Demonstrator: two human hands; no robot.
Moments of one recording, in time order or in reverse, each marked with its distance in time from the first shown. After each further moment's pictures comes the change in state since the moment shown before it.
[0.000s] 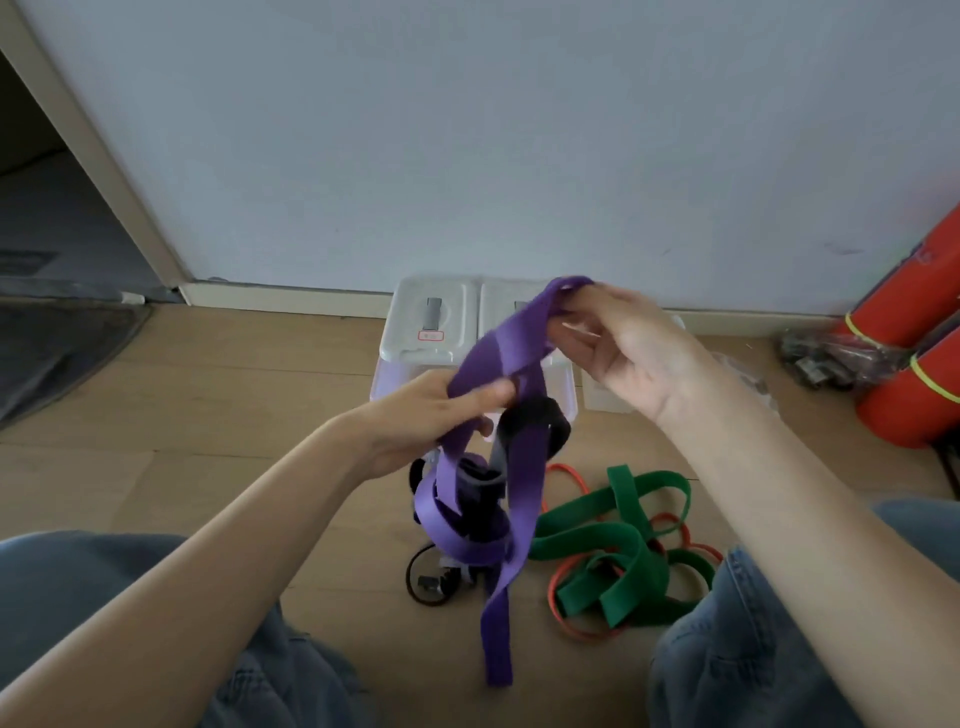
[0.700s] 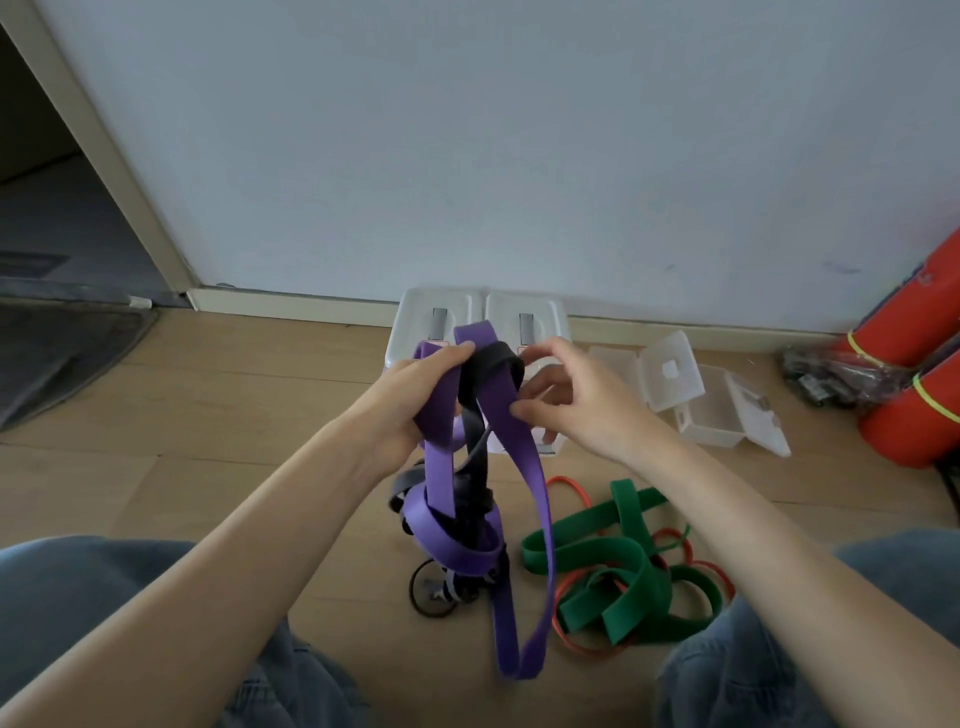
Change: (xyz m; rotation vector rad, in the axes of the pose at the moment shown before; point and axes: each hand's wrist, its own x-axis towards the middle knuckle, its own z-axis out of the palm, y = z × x) left_hand 0.000 0.017 -0.007 -0.476 0.482 -0.157; right_hand -0.006 0.038 -0.005 -1.044 -0.196 -0.150
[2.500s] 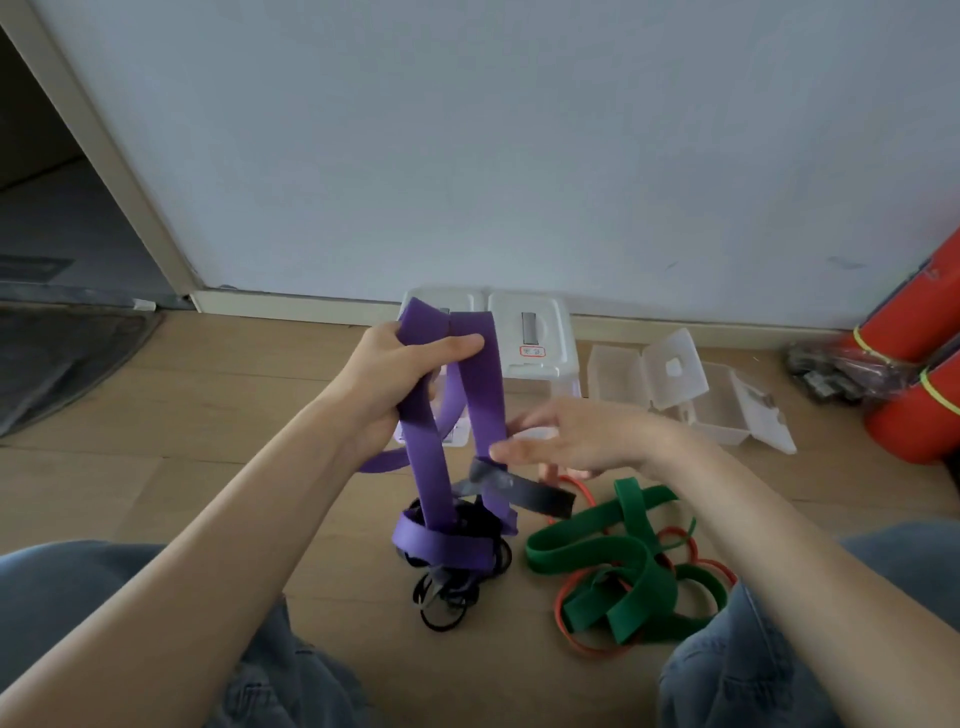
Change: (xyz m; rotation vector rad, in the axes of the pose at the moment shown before) left_hand -0.001 0.014 -0.011 0.133 0.025 0.268; right_hand -0.002 -0.007 -0.002 -0.251 -0.485 0.250
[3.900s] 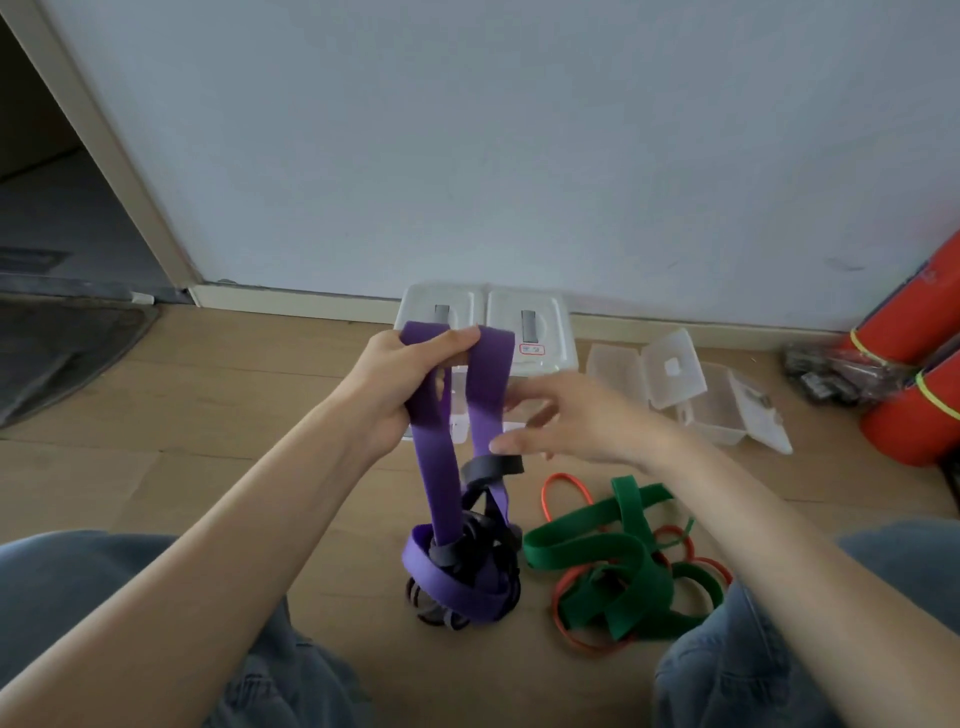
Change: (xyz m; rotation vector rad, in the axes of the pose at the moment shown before) left_hand -0.005 -0.001 0.006 -0.064 0.032 -0.074; right_hand 0.008 0.006 0.004 0.090 0.203 -0.221
